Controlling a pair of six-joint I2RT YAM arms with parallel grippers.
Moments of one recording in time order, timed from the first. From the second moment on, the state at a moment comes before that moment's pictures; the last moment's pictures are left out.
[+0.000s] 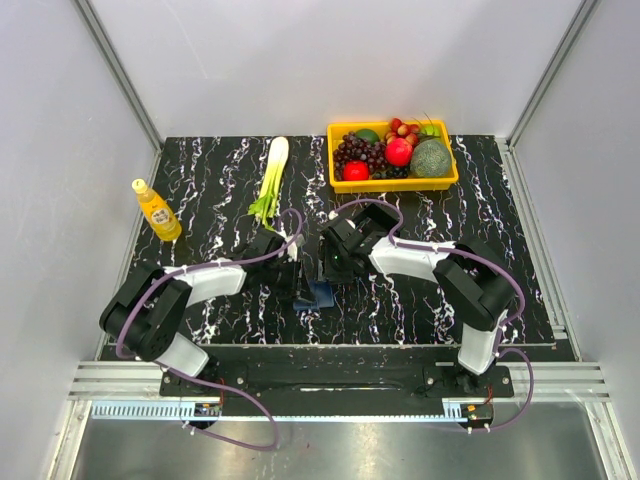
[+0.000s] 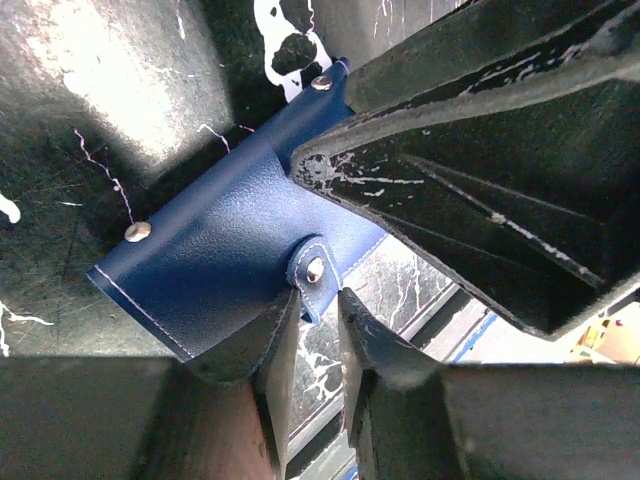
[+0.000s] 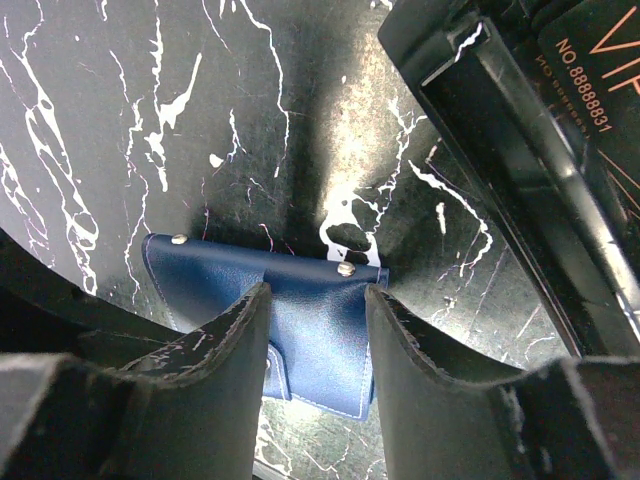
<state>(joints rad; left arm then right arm) -0.56 1.52 0.63 -0.09 0.53 -0.57 0.83 1.85 1.11 -0.26 -0.05 0.79</state>
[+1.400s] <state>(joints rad) -0.60 1.47 0.82 -0.32 0.11 -0.36 0.89 1.80 0.99 -0.12 -0.09 0.90</state>
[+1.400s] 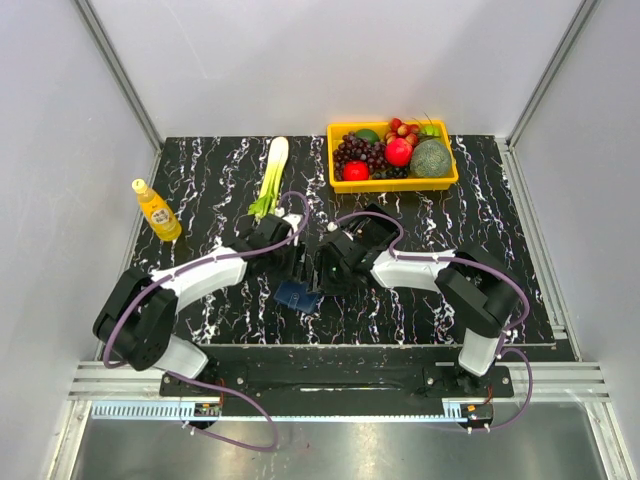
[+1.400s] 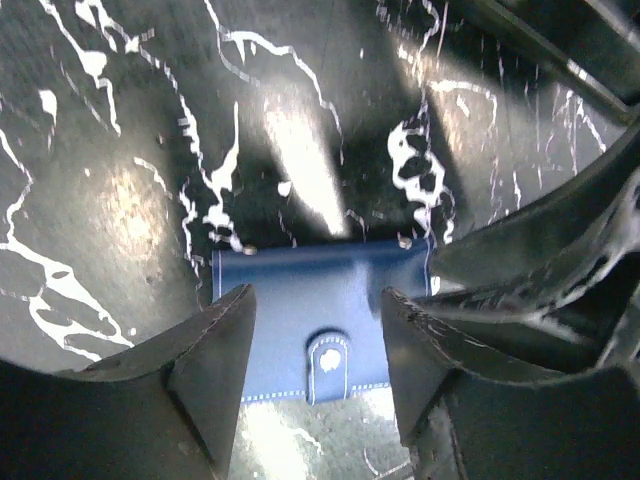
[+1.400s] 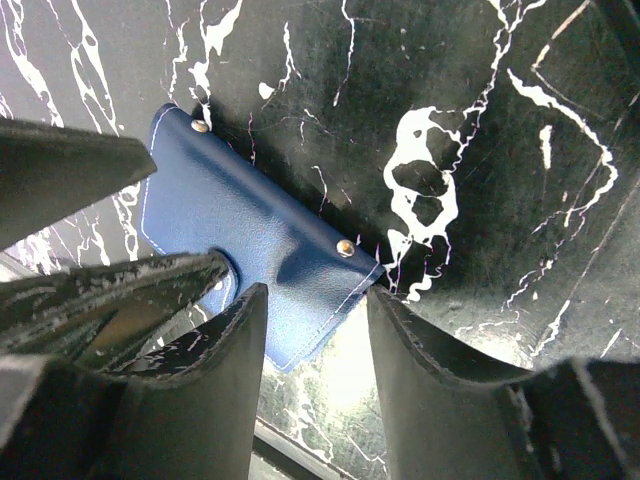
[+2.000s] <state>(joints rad) -0.74 1.39 0.71 -0.37 0.04 -0.41 0.89 1.80 1.00 -0.14 -0.09 0.92</state>
